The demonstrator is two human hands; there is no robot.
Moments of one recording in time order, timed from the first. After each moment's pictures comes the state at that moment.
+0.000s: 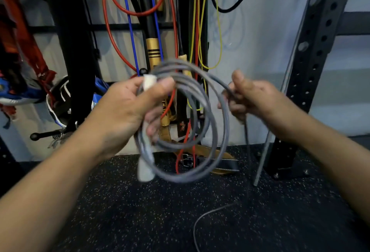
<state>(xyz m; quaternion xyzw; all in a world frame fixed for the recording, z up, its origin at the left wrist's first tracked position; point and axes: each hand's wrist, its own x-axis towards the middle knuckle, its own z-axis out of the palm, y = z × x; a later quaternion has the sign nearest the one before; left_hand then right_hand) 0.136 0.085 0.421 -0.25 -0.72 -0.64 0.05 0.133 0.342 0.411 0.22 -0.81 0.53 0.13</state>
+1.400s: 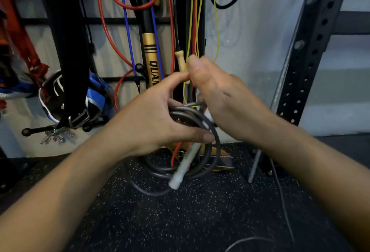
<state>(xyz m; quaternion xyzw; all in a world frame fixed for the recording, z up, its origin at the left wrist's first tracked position) 0.151 0.121 0.419 -0.30 -0.84 -0.44 0.05 0.152 0.284 0.421 0.23 -0.87 0.35 0.25</state>
